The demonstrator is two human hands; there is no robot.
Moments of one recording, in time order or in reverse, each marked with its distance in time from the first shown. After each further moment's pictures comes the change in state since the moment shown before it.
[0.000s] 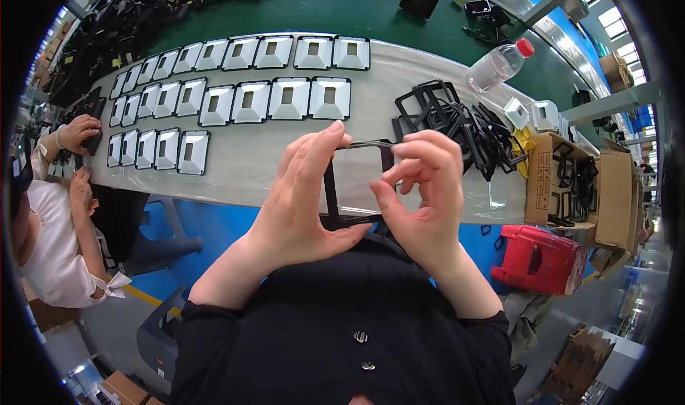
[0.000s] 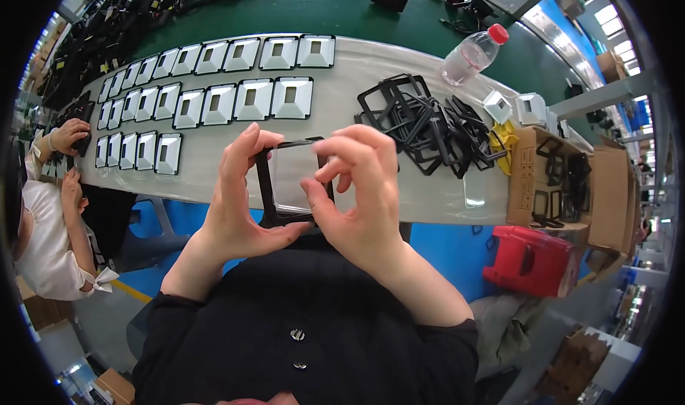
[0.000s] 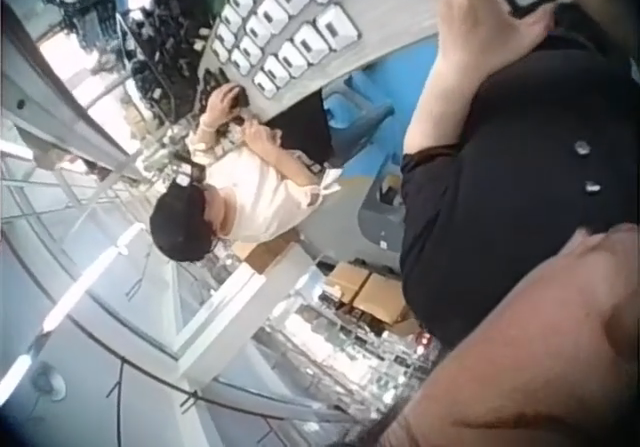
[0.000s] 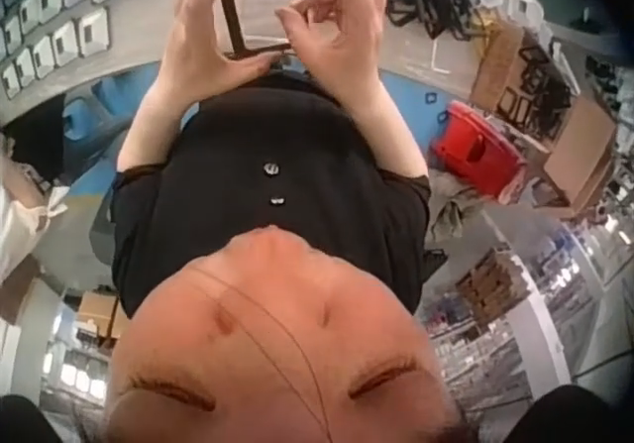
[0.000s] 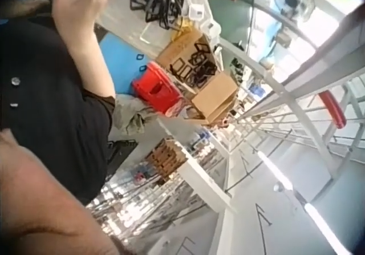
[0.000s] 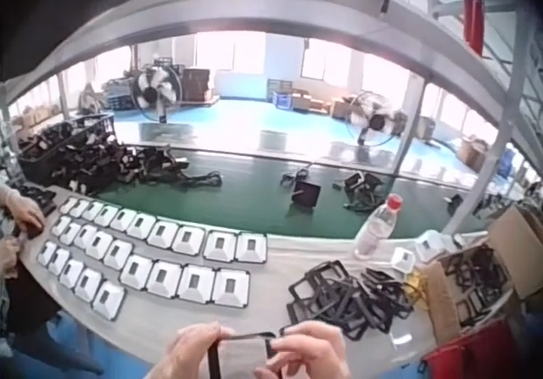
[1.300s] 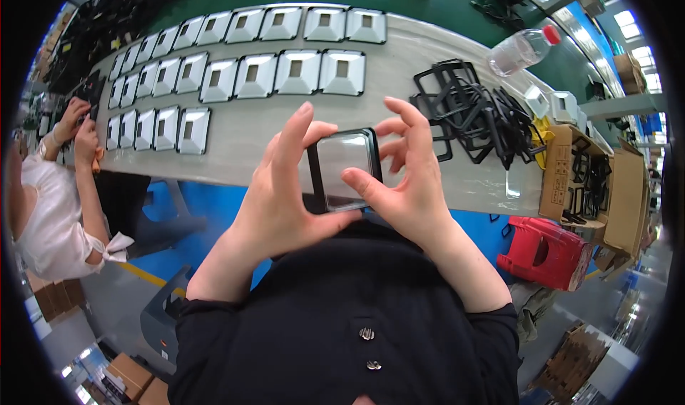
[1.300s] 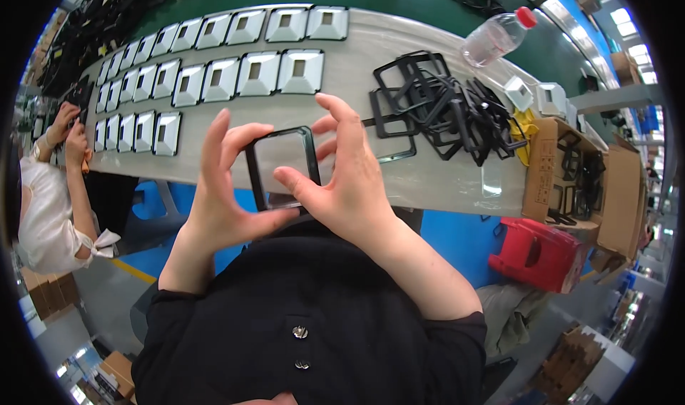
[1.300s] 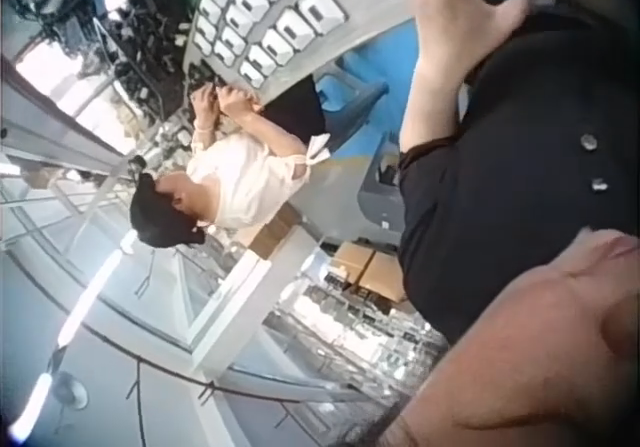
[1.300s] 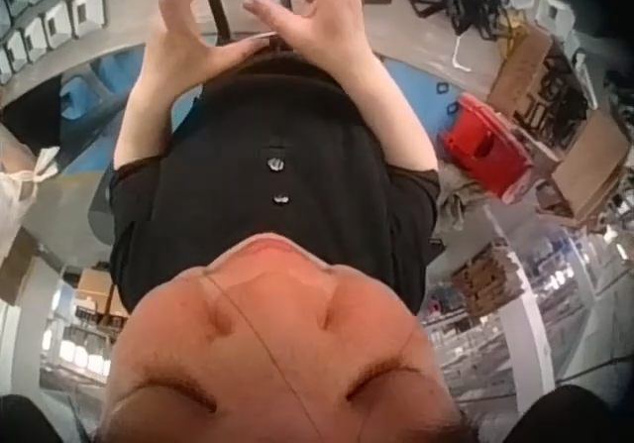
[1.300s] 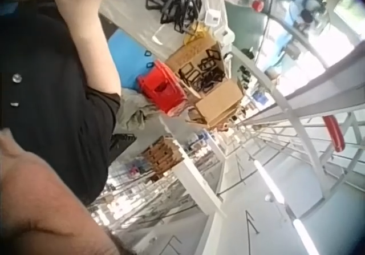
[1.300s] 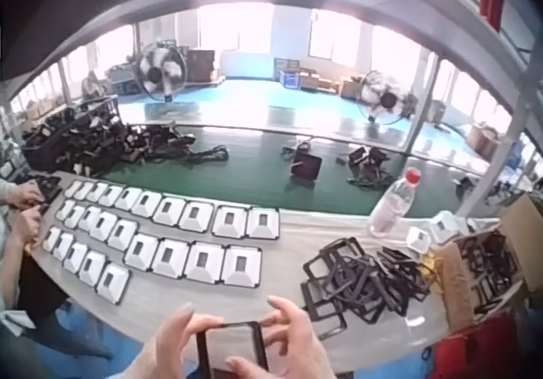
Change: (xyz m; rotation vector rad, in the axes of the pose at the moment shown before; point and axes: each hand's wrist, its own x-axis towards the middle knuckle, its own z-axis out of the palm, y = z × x) left_hand -0.026 -0.012 -0.012 0.069 -0.060 -0.137; right_hand -0.004 0.012 0.018 -0.056 -0.262 0.324
